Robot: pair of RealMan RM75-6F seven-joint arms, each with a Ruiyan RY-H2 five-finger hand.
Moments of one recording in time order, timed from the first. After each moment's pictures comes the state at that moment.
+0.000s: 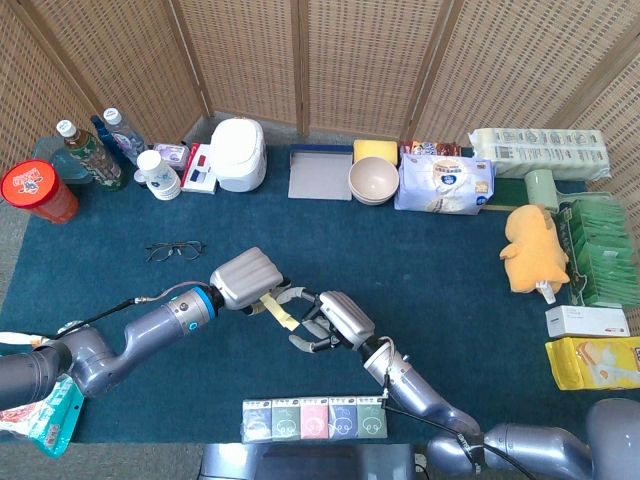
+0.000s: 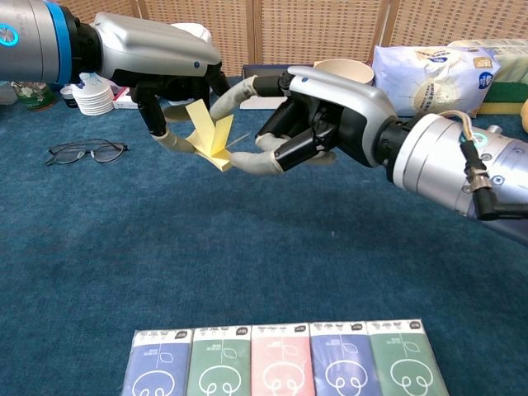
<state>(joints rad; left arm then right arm) -1.04 -1.23 -0.11 -1.65 1.37 0.66 0.19 0.71 -1.66 0.23 -1.64 -1.36 0.96 0.37</state>
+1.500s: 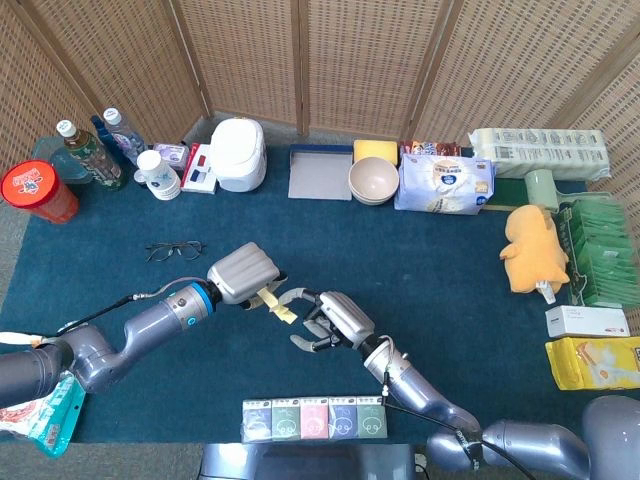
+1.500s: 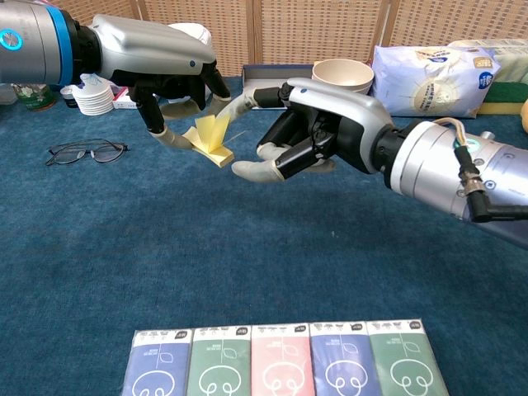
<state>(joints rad) -1.03 -1.25 -0.10 -1.60 1.38 0.69 0.17 0.73 -1.67 0.22 -1.62 -1.34 0.94 0.39</state>
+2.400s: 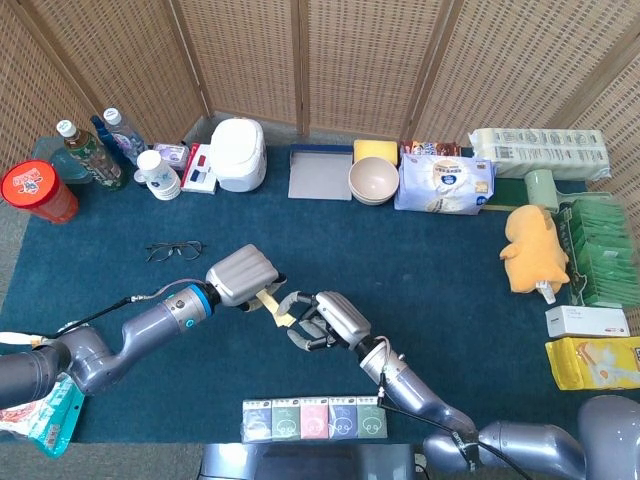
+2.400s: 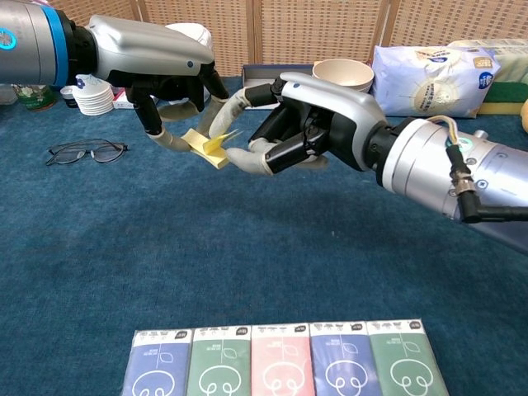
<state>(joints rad) -1.03 -1.24 -0.09 -1.62 1.38 0.69 0.16 0.73 -1.69 0.23 -1.61 -1.35 0.96 0.38</state>
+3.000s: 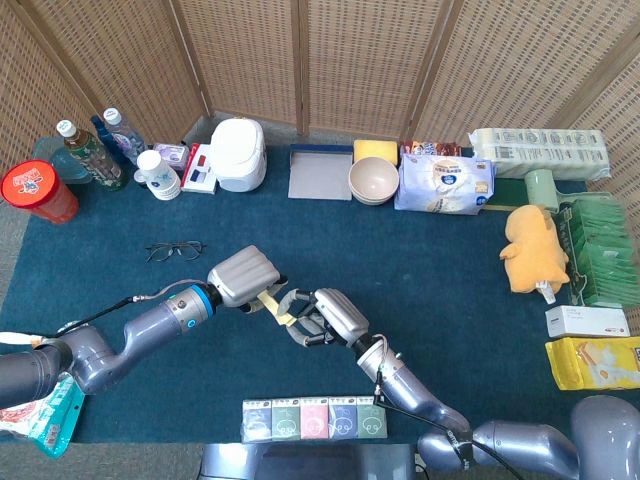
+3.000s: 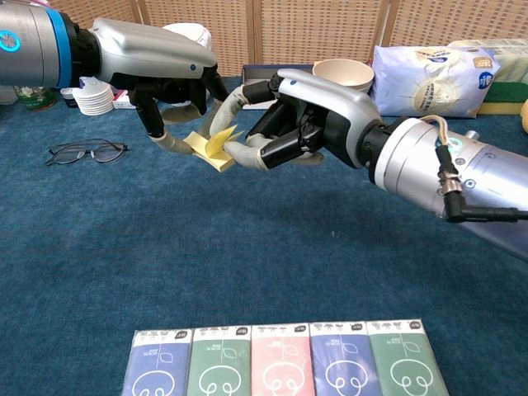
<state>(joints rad) -1.04 -1.25 -0.09 -1.61 1.39 0.68 0.15 0.73 -1.72 0.24 -1.59 -1.34 0.98 0.36</state>
